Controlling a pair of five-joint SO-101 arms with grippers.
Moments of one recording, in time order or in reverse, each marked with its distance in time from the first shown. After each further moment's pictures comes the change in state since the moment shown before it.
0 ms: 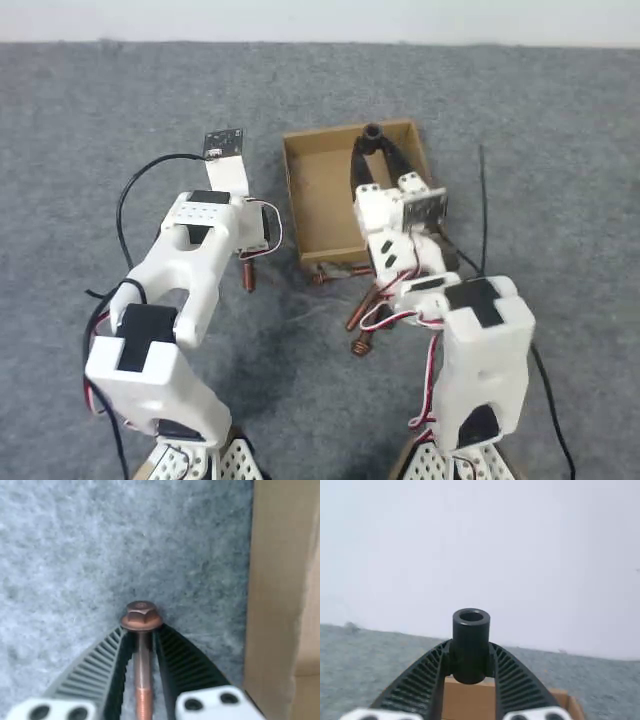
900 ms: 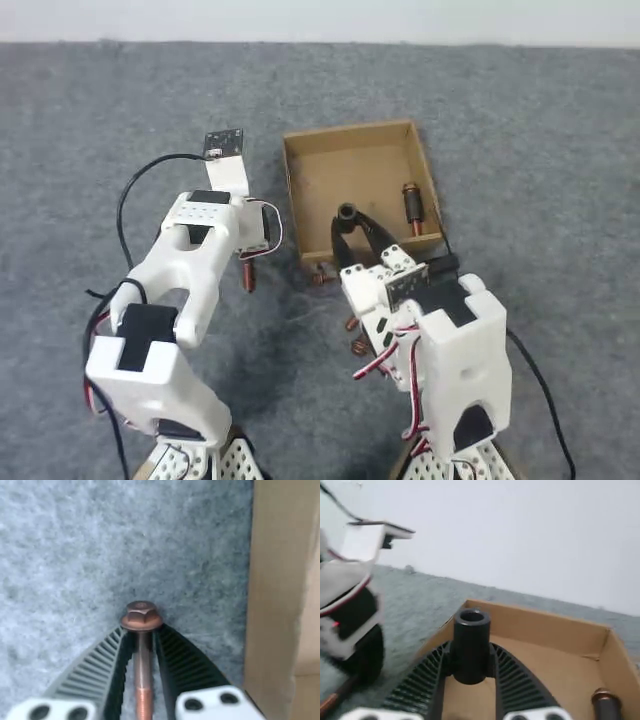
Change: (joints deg) left arm 0.0 0.0 0.0 0.0 0.0; right arm -9.4 2.2 25.2 -16.9 4.0
